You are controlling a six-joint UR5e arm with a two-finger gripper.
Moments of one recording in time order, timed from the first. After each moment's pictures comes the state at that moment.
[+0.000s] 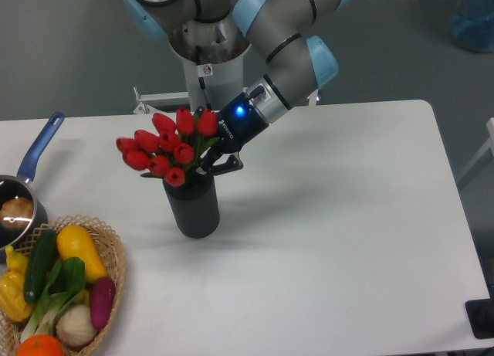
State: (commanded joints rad) arm 2.68 -1.65 -2.04 -1.37 0.50 1.88
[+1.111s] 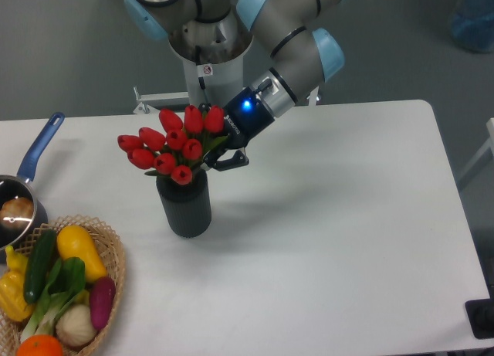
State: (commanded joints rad) arm 2.71 -1.59 -2.03 -1.39 0.42 1.78
